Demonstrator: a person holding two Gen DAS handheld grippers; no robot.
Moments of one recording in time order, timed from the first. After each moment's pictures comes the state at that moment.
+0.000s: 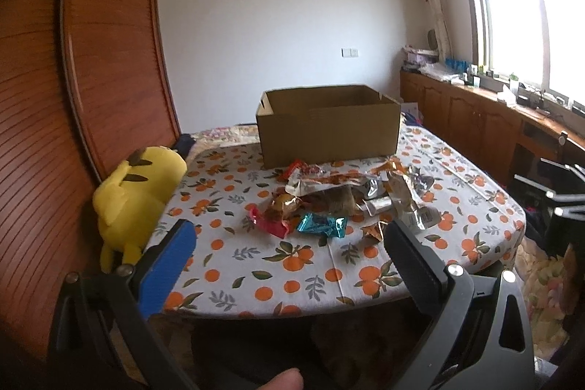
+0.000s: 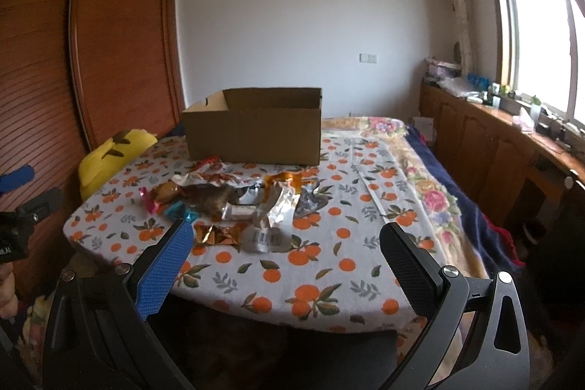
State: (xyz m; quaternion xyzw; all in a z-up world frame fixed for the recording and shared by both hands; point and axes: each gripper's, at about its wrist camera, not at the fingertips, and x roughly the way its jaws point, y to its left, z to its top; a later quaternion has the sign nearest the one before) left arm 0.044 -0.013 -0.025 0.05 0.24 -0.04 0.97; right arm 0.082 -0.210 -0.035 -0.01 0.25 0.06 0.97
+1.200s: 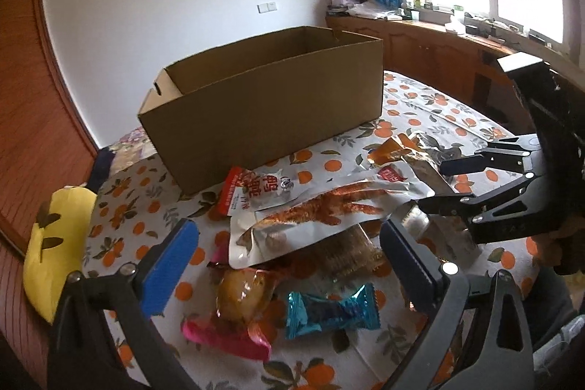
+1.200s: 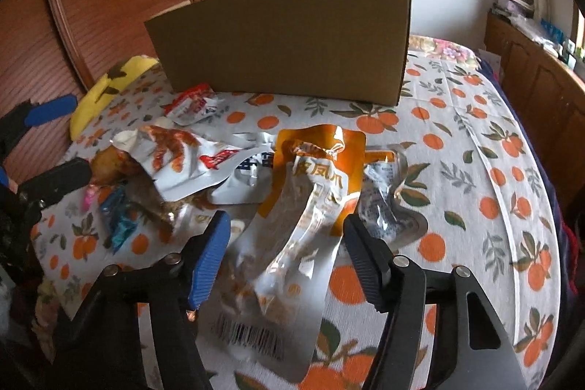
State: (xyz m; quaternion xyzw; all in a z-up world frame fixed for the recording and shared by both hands) left arm 0.242 -0.046 -0.081 0.15 0.32 -0.20 0.92; right arm 0.286 -0.181 -0.137 -0.02 0.42 0.15 0.89
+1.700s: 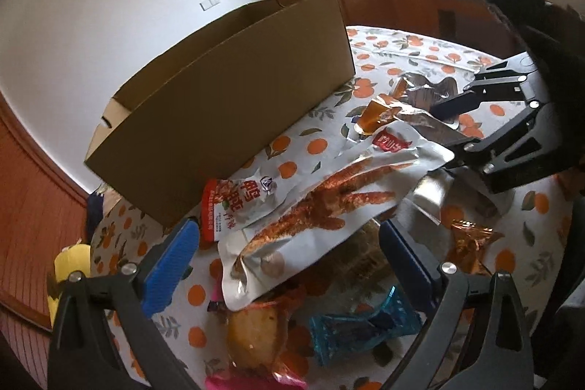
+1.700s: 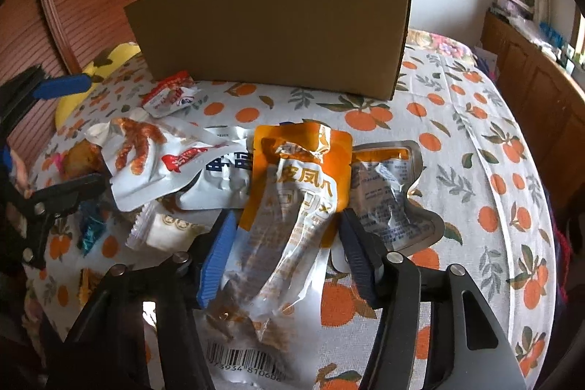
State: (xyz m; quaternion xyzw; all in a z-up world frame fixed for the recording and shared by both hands) left arm 0.269 -0.073 -0.102 0.29 0.33 -0.25 0.86; right arm 0.300 -0.185 -0.146 -0.04 0.43 0.14 0.89
